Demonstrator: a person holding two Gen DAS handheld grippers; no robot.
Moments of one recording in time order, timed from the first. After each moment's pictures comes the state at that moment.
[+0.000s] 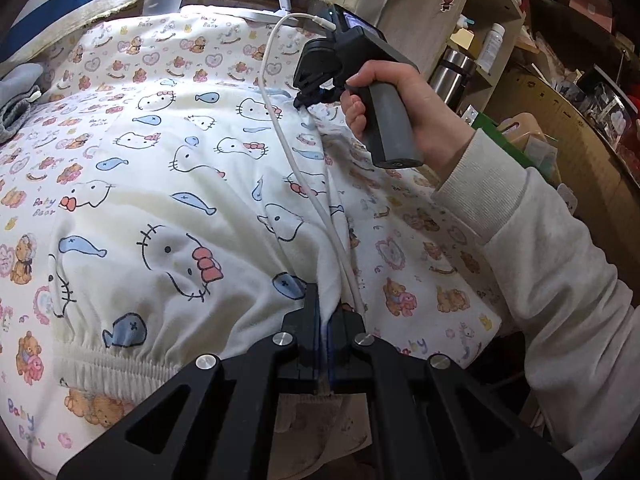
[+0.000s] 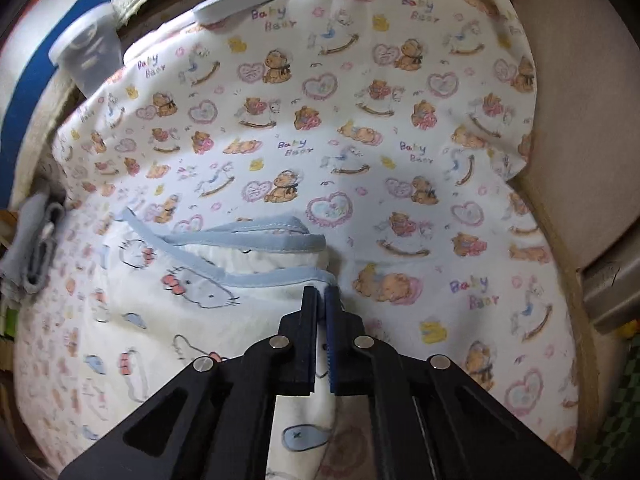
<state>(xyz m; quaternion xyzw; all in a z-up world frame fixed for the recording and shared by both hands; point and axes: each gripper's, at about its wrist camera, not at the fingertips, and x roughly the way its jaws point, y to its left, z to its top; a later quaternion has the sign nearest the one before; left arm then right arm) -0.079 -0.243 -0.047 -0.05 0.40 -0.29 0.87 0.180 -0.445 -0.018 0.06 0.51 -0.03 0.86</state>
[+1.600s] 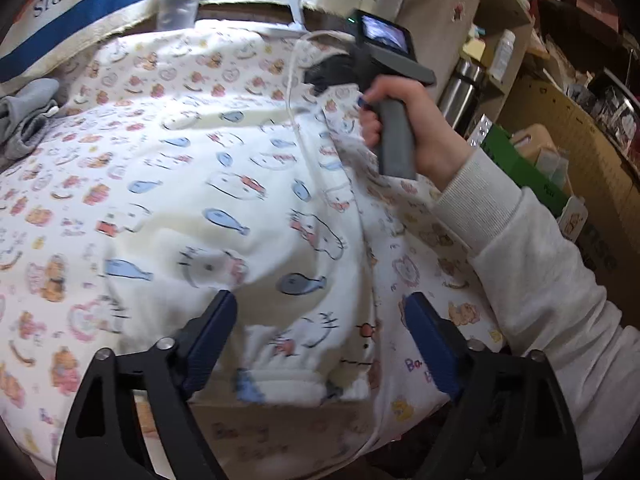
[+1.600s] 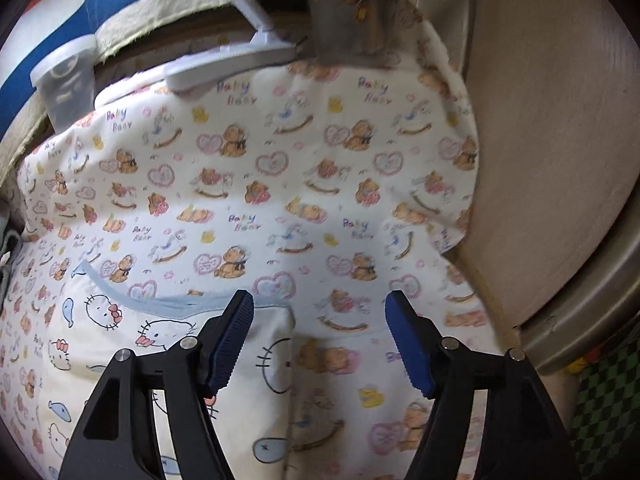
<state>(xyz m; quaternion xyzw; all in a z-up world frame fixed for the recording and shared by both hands) -0.079 -0.227 -0.027 -0.04 0.38 -0.27 0.88 0.185 -0.452 0.012 0.01 0.42 -0.13 0.90</state>
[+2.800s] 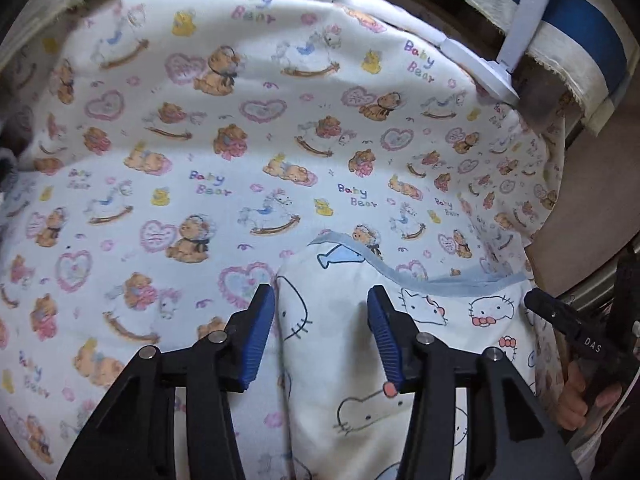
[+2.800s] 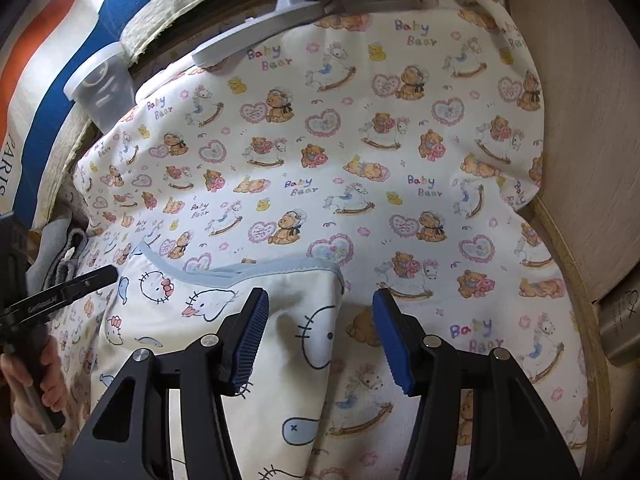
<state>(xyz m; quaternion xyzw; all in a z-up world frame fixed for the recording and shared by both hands) 0.283 -0.154 -0.039 -0.09 0.47 -0.19 0.86 0.188 -0.473 -0.015 0.11 0.46 0.01 0.88</state>
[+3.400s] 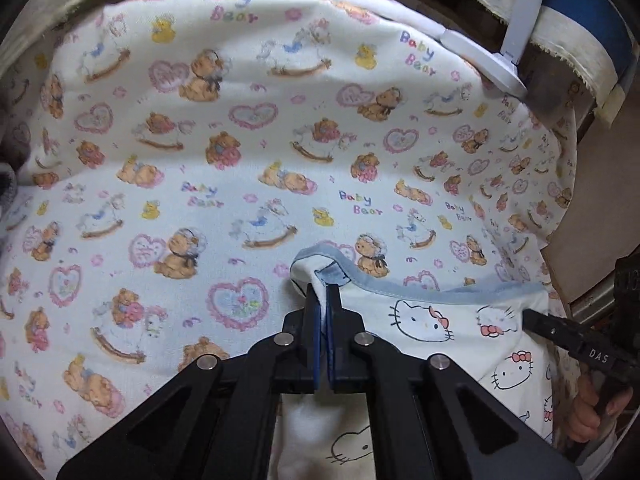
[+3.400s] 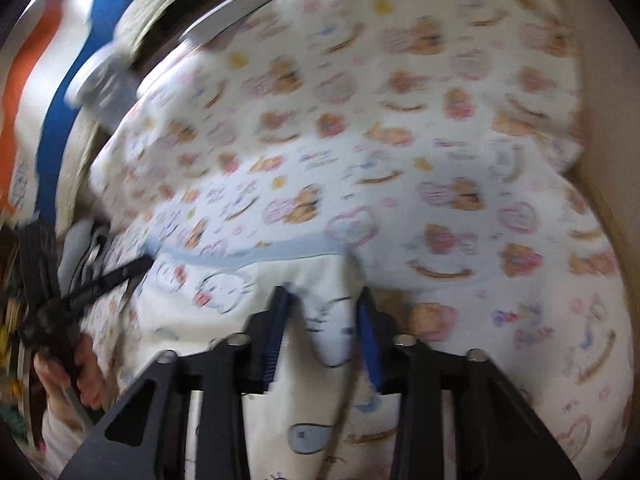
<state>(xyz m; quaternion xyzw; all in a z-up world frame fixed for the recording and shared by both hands) 0.285 -0.168 -0.044 -0.06 0.44 -0.17 0.88 0.199 -0.472 -0.041 0.16 0.50 0.08 0.85</state>
